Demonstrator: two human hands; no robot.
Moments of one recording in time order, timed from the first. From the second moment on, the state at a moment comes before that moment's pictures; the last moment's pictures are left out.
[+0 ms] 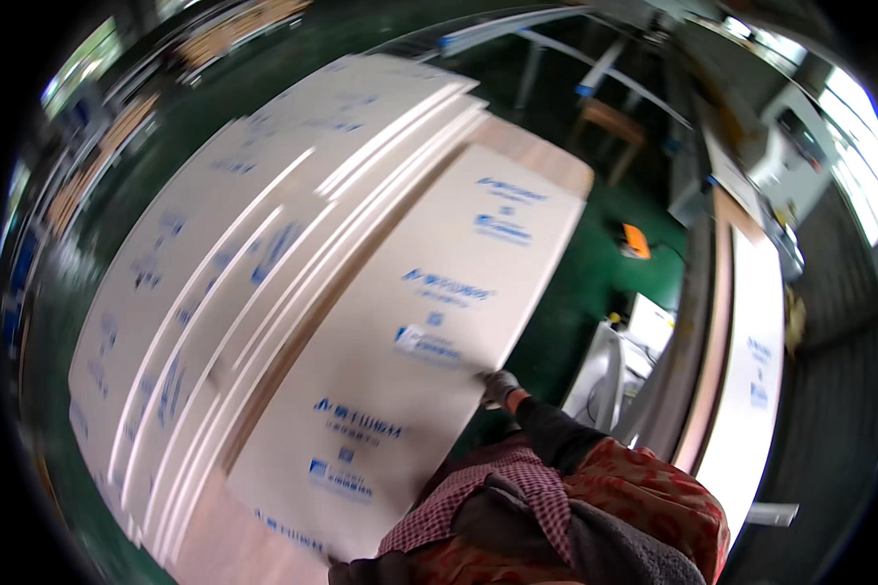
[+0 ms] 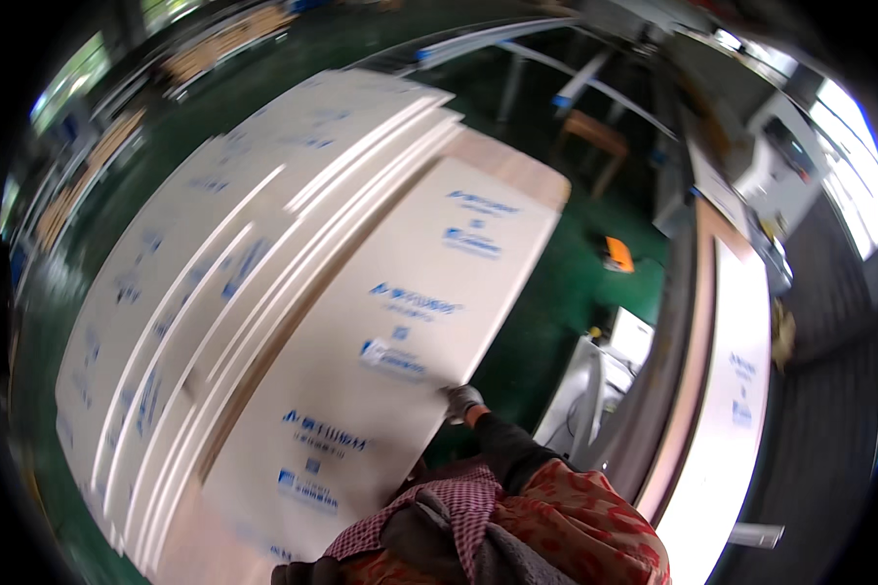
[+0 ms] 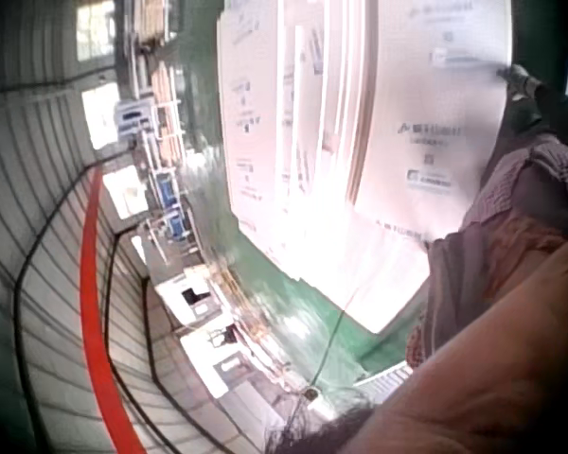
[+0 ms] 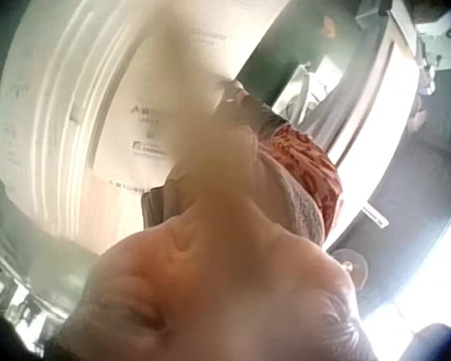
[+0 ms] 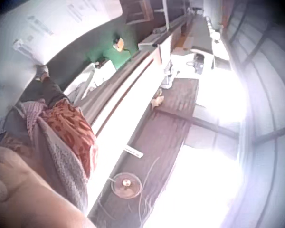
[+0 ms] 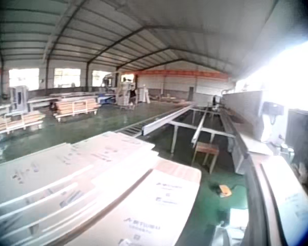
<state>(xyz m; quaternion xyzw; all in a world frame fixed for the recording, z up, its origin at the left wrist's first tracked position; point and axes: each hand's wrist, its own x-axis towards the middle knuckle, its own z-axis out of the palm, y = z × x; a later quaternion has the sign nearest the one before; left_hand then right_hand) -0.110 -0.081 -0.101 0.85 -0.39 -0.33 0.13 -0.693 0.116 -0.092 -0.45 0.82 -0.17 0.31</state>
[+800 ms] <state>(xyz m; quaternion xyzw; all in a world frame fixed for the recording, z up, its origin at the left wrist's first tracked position) -0.870 0.112 0.113 0.26 -0.61 -0.74 0.10 -1.037 0.693 0.179 0.14 0.81 -0.47 -0.33</state>
